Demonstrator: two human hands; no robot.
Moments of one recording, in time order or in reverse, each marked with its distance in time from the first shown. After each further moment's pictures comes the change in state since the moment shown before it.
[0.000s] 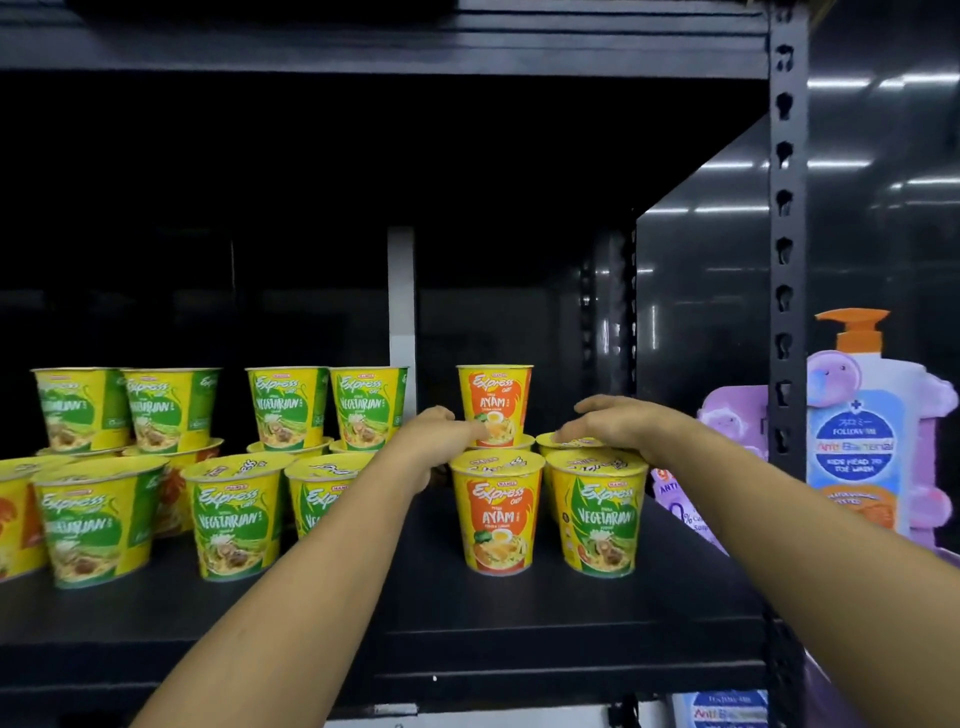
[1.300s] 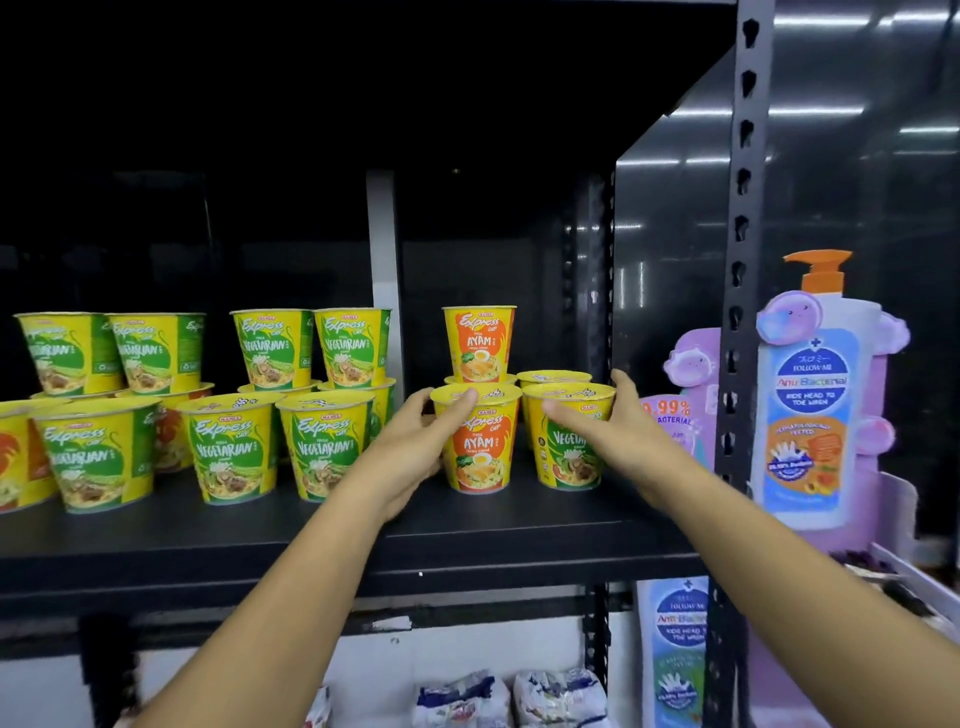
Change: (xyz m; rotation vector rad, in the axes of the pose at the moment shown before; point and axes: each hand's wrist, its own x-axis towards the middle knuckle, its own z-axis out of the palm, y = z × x) left_hand -0.073 -0.062 0.020 -0.407 -0.154 0.193; right_hand -0.081 0.066 0.051 0.454 0.156 -0.190
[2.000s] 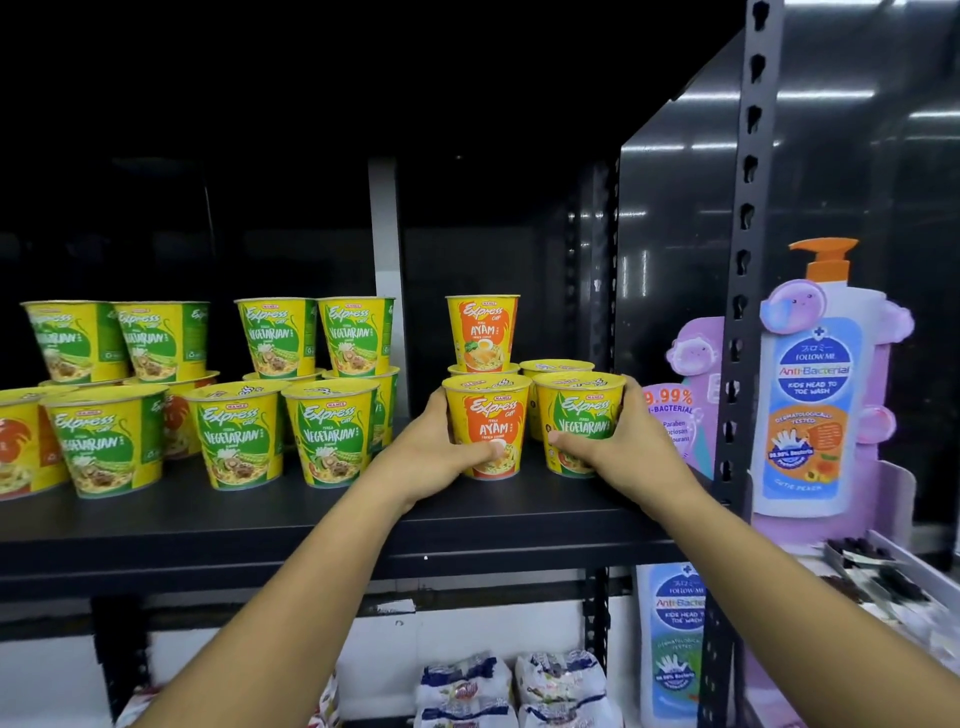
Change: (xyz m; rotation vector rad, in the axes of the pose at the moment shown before) left_hand 0.002 -0.015 0.003 0.460 -0.031 0.083; right_hand -0.006 0.028 0.005 -0.227 0.154 -0.144
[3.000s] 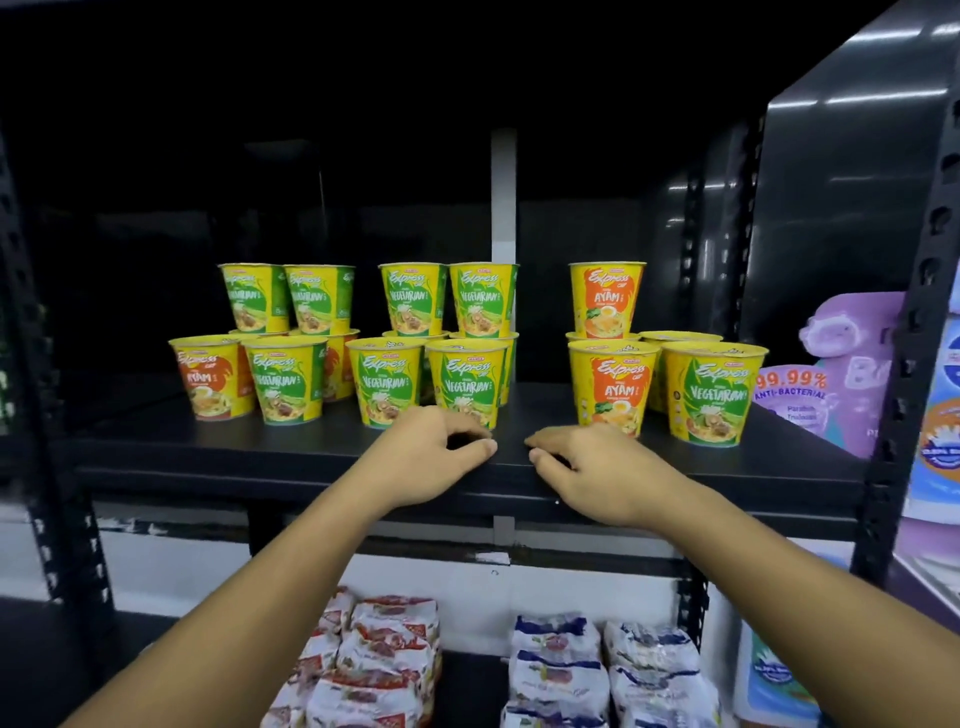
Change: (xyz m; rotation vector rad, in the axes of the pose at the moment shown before) left_hand -0.118 -0.023 -0.105 0.600 0.080 0.095; right_hand -0.062 -0.075 0.106 -0.560 -0.506 -0.571
